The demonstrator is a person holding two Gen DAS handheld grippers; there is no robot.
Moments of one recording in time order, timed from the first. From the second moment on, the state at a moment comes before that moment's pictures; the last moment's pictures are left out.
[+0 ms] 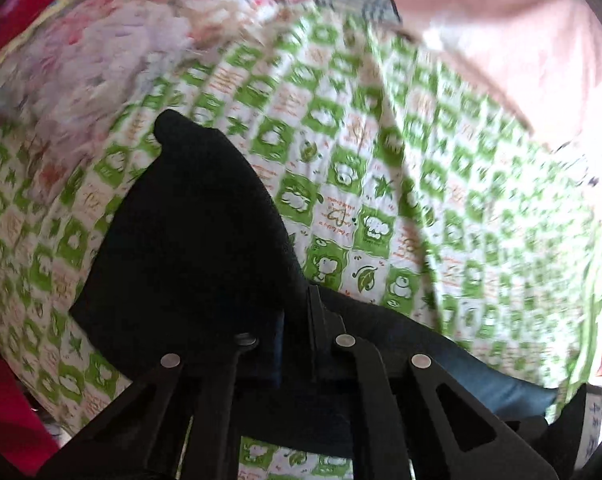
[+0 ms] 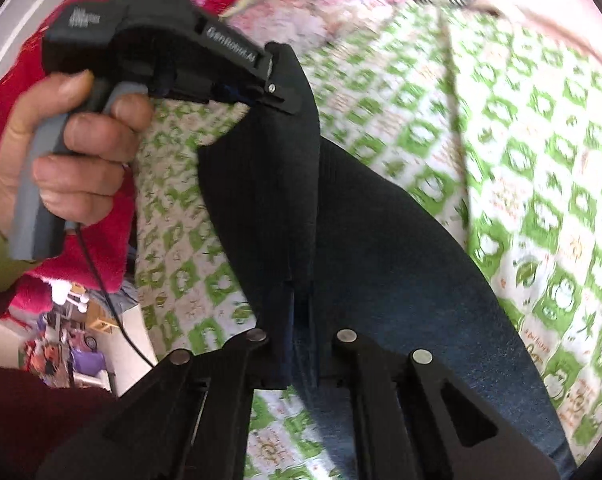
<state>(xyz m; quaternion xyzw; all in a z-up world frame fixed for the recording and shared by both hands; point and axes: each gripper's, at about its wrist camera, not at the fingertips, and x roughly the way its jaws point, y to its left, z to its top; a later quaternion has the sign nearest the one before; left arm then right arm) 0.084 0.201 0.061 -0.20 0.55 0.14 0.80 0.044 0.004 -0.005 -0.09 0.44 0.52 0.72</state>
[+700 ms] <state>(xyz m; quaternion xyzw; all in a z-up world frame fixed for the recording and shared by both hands) -0.054 0.259 0.003 -0.40 0.45 0.13 0.78 0.000 0.041 -0.019 -0.22 0.43 0.52 0.70</state>
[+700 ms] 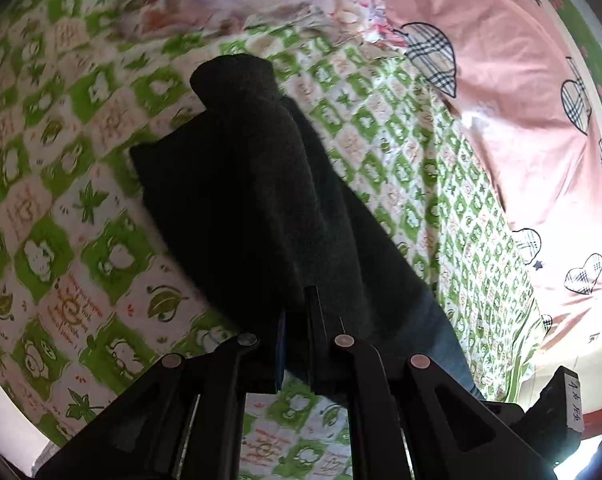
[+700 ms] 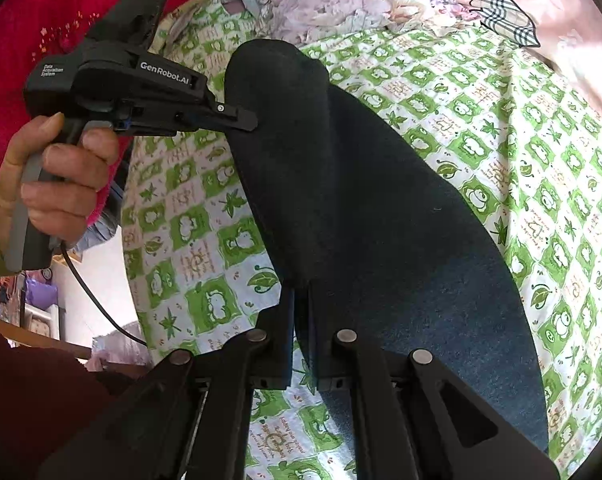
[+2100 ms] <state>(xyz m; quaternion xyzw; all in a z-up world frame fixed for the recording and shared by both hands) -0.046 0.322 -0.004 -0.37 0.53 0.21 0.73 0.152 0.041 -0.011 0.02 0.53 0.41 0.74</state>
